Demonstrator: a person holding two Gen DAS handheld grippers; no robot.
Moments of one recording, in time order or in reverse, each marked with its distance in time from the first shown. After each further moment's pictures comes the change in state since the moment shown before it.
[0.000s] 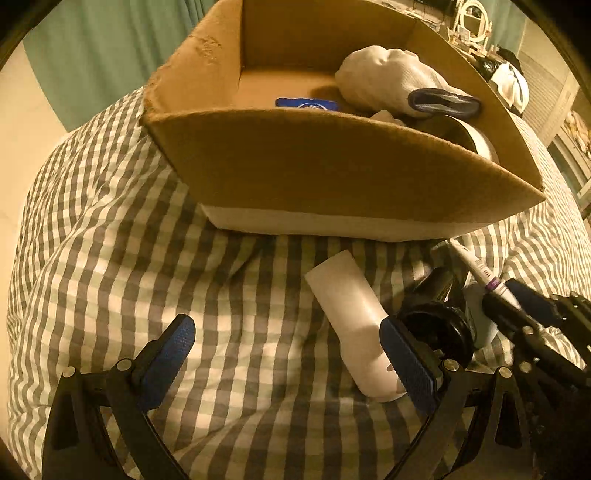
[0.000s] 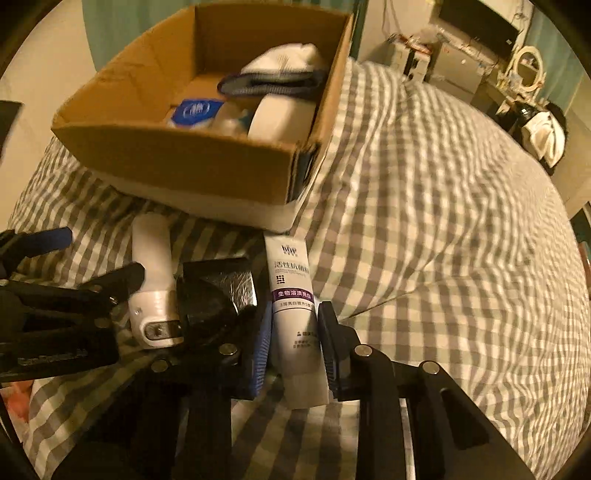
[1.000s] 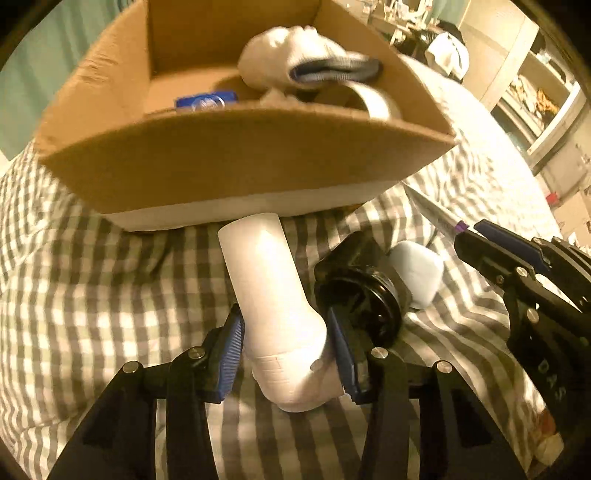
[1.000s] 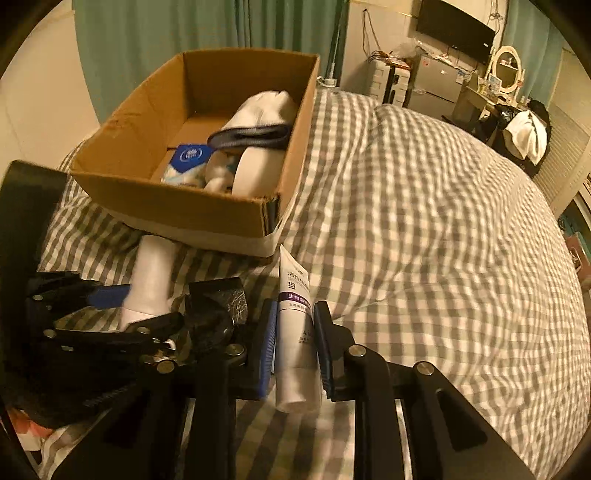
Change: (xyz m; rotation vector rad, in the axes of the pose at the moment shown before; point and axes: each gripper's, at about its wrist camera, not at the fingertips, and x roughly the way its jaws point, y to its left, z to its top) left arm -0.021 -0.045 -0.022 0.153 0.050 -0.205; right arm -0.033 -0.014 0.001 0.057 -0.082 -0.008
